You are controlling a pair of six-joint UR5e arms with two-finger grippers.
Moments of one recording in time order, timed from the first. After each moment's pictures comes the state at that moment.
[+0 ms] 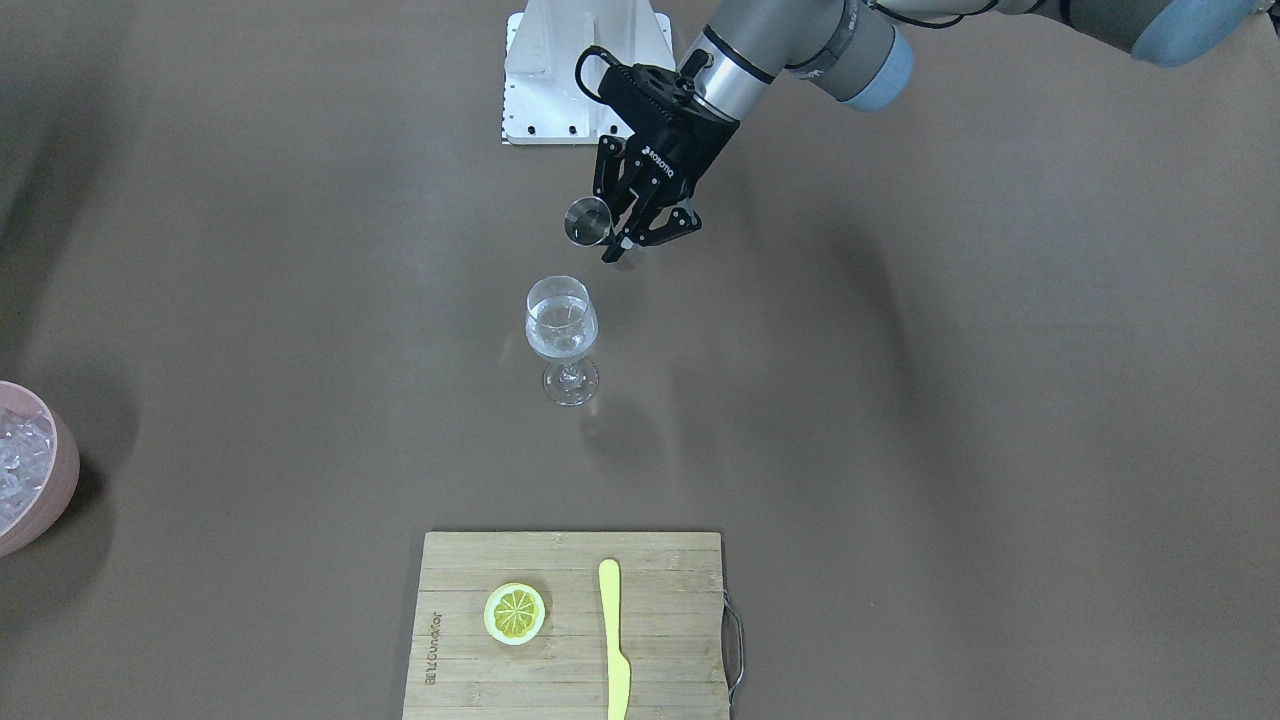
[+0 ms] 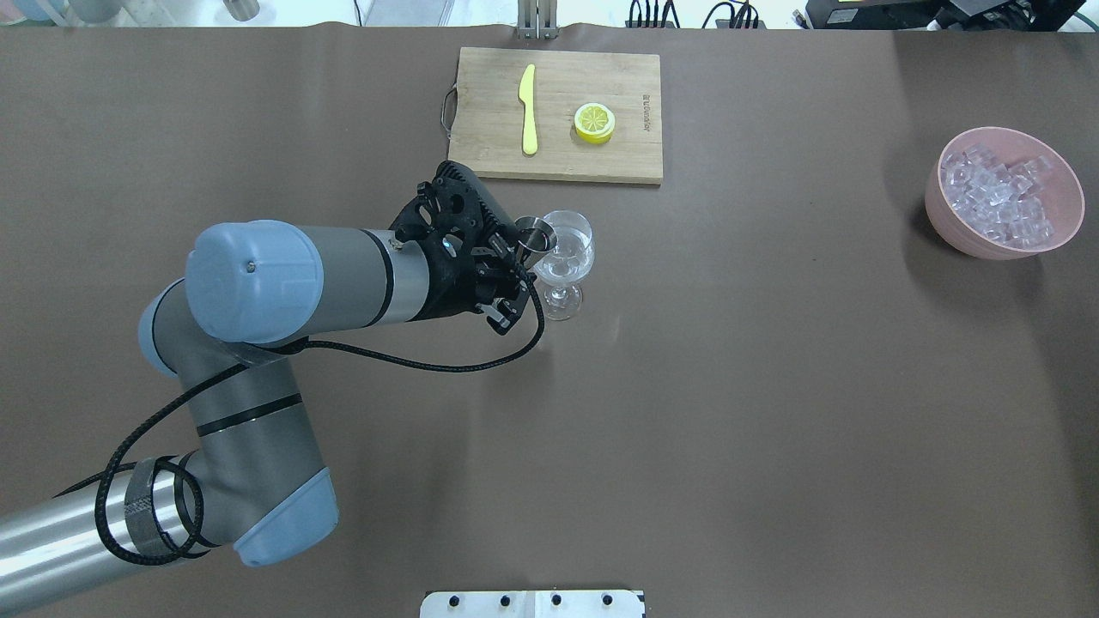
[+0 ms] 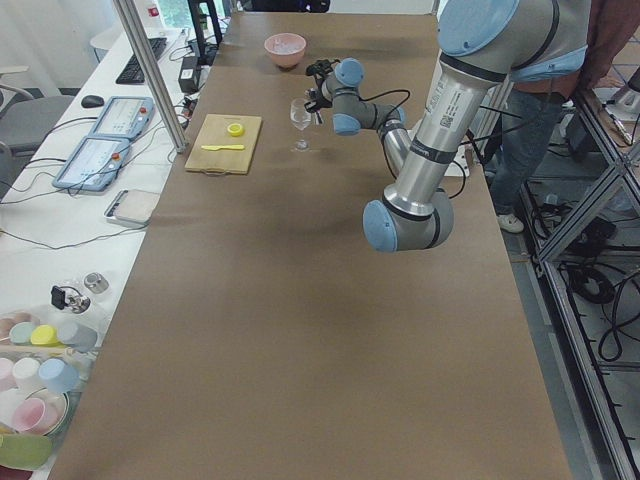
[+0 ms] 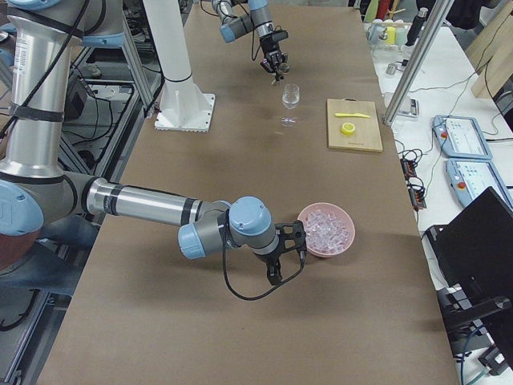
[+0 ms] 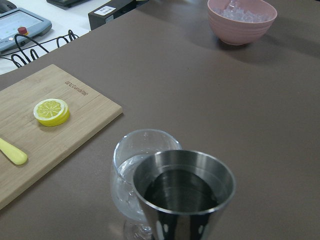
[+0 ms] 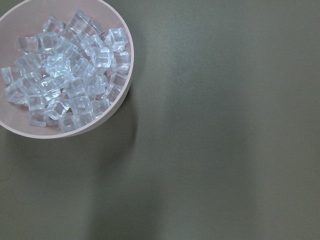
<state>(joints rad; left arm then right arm) -0.50 -2.15 -1.84 -2.13 -1.67 -0.42 1.59 -1.78 1.65 -1.08 2.37 0.12</state>
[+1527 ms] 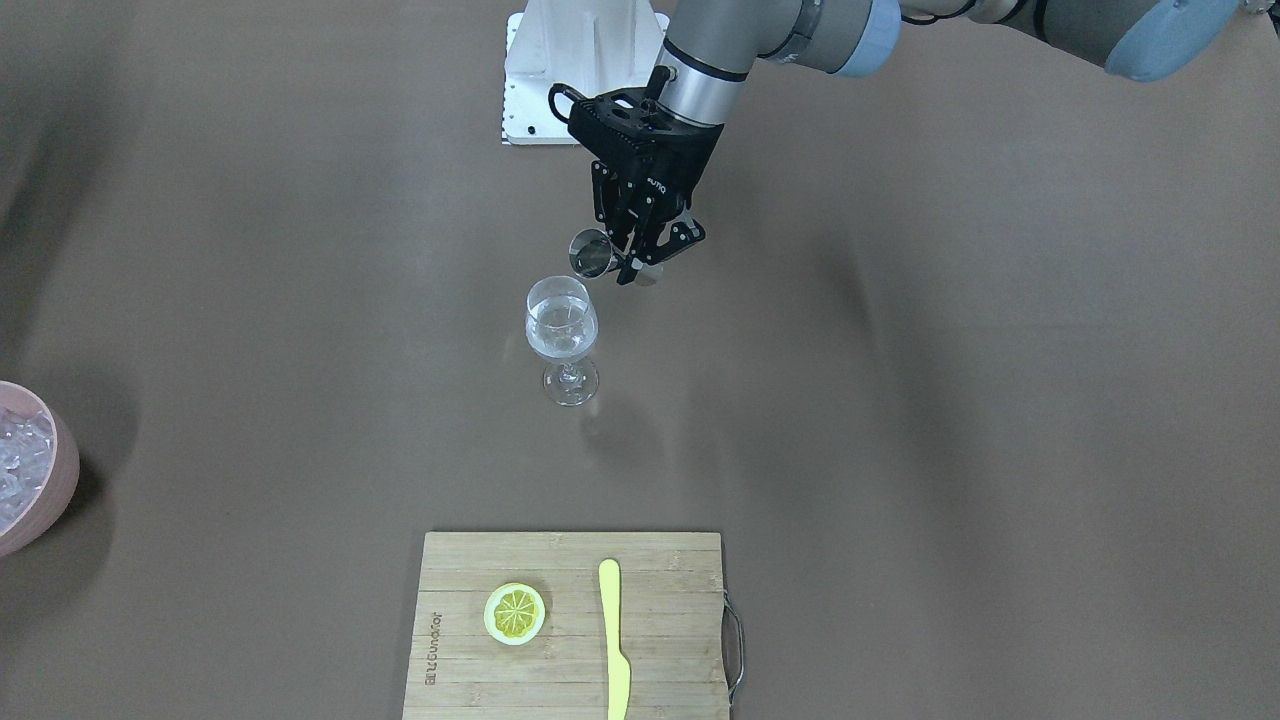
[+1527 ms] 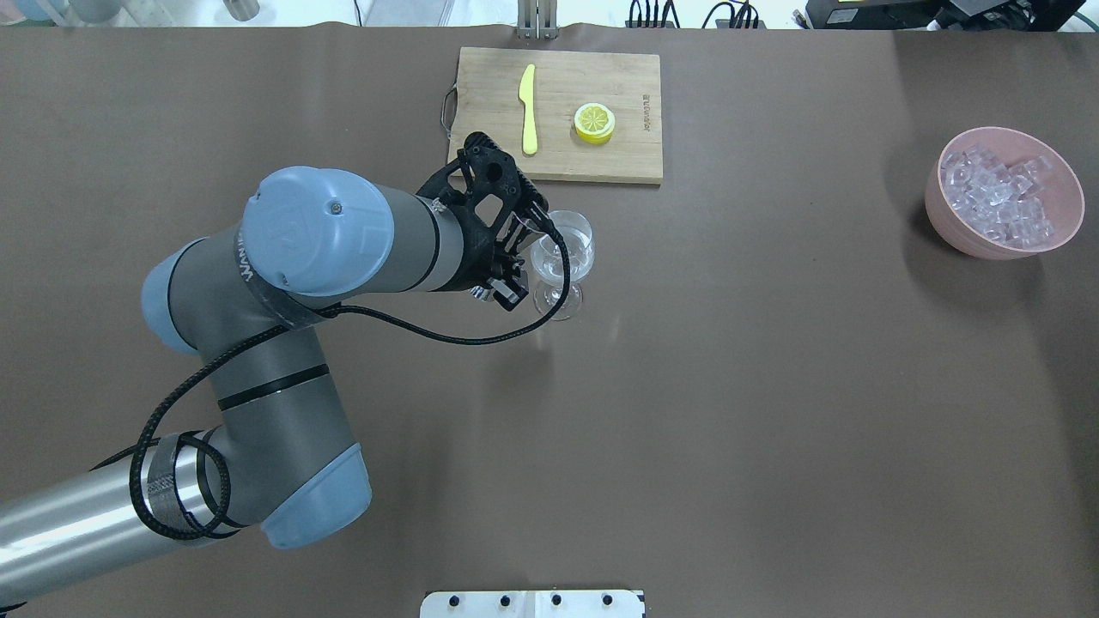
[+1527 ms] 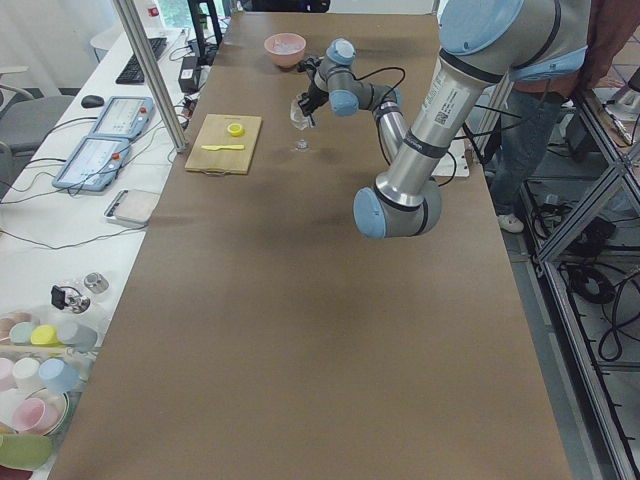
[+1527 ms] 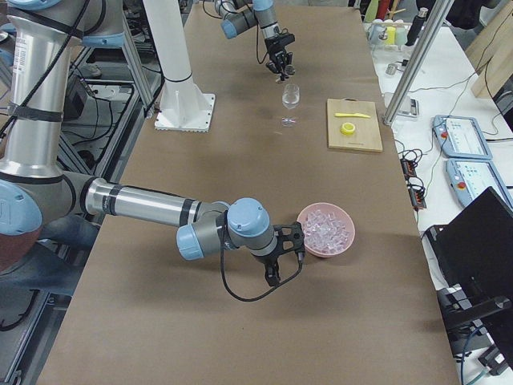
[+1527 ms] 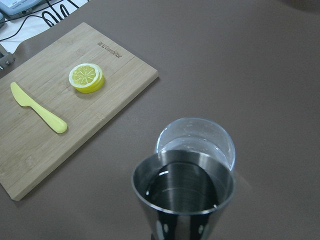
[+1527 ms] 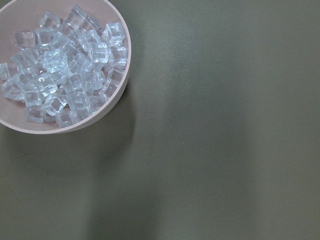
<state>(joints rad) -0.52 -2.25 -1.84 -1.80 -1.66 -0.41 1.59 -1.79 1.65 -1.08 2.37 0.12</state>
